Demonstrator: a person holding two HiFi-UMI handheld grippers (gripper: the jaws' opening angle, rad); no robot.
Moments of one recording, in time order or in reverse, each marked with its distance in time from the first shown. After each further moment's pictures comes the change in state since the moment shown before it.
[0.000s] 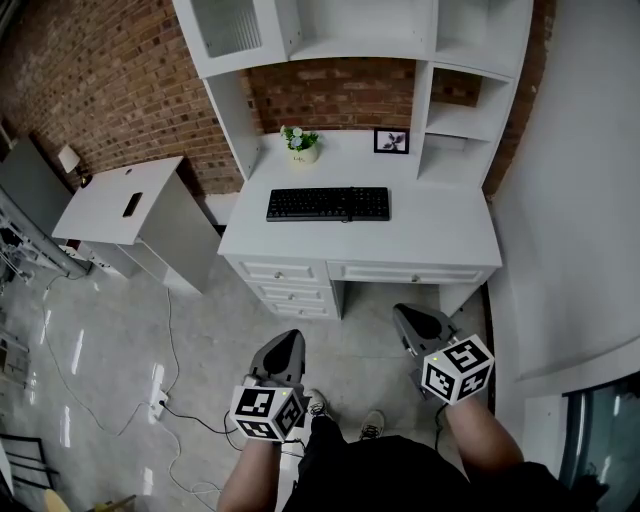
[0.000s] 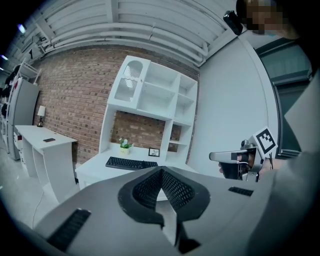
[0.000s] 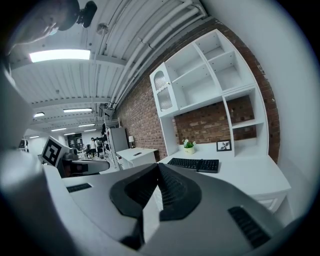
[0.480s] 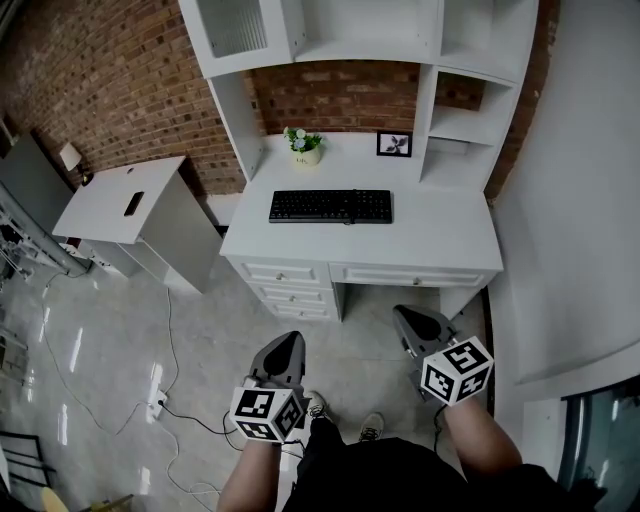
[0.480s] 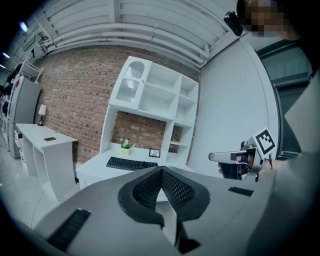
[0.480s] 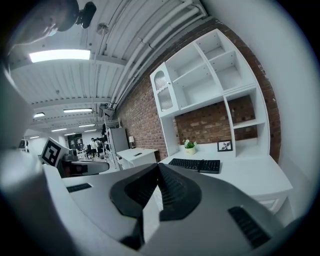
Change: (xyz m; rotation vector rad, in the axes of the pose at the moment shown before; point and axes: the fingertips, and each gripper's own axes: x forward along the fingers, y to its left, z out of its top) left arm -0.001 0.005 0.000 -0.014 -0.009 0.001; right arm 0.006 0.003 0.001 0.002 -0.001 0.003
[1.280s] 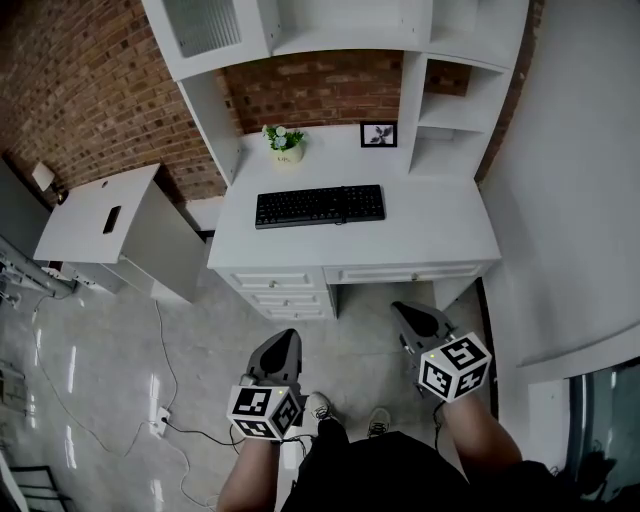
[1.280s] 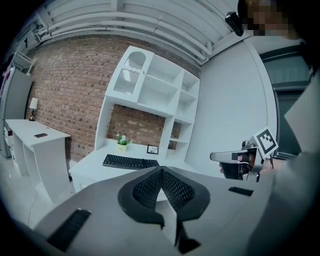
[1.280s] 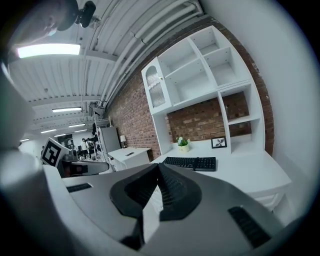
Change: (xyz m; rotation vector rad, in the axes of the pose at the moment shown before) left arm 0.046 0.043 0.005 -0.010 0.058 -0.077; right arm 0.042 -0.012 0.001 0.042 0.025 -0.096
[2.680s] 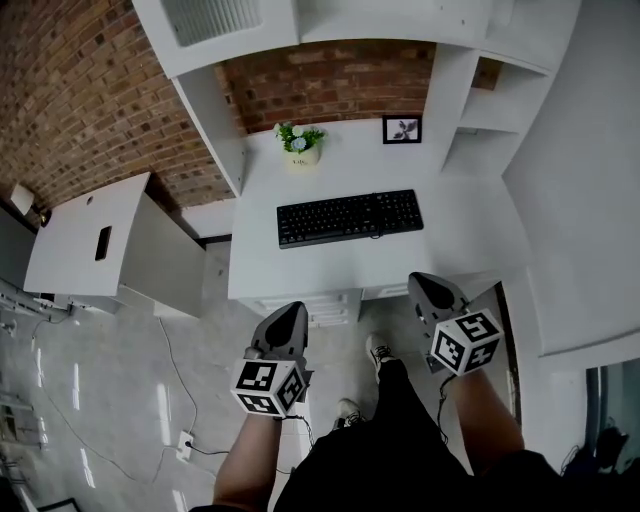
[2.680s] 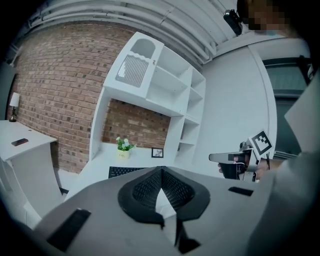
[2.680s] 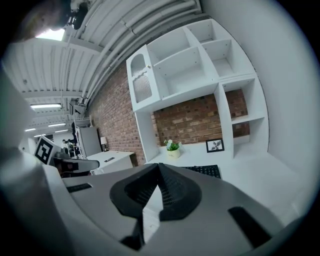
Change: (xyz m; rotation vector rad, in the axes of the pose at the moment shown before) left arm 0.111 0.158 0.057 0.009 0.029 -0.126; right arm 0.177 -0.023 0.033 0.040 -0.011 -0.180
